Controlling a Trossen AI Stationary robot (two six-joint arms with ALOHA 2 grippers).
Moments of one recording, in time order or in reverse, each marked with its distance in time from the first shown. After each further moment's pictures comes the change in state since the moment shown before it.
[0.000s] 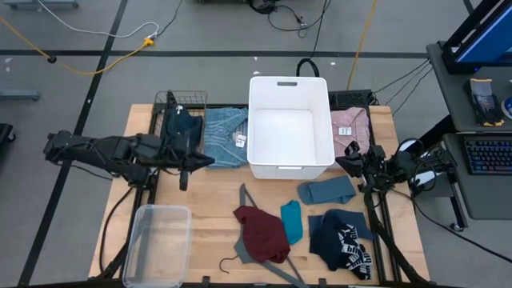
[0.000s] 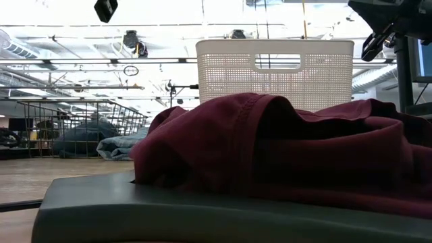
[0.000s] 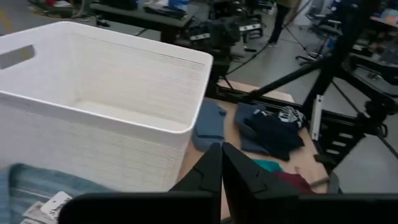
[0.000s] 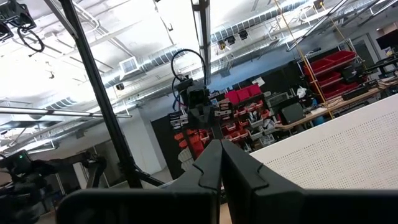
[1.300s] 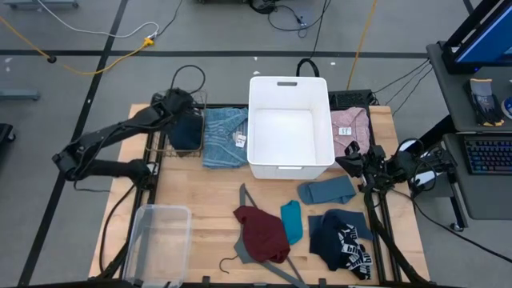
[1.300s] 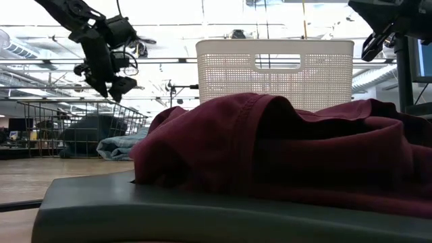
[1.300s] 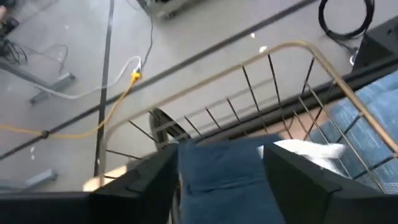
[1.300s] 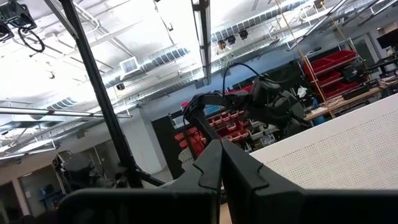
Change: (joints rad) left arm 0.895 0.356 -0.002 -0.224 -0.474 0.122; right arm 0.000 0.000 0.000 -0.001 -0.001 0.002
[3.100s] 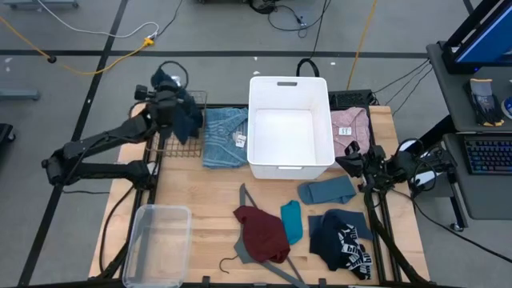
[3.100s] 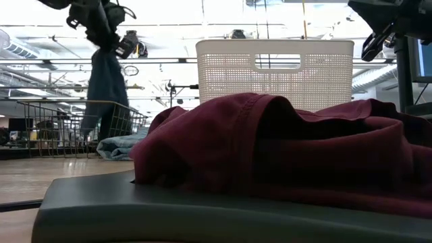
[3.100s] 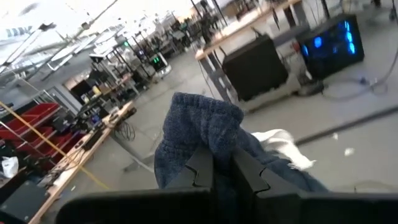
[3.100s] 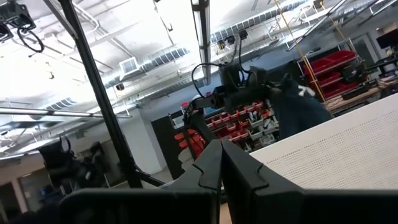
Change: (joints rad) left arm -0.202 -0.169 0.018 0.360 -0.521 0.388; right arm 0.000 0.000 0.000 0.001 0.002 0.000
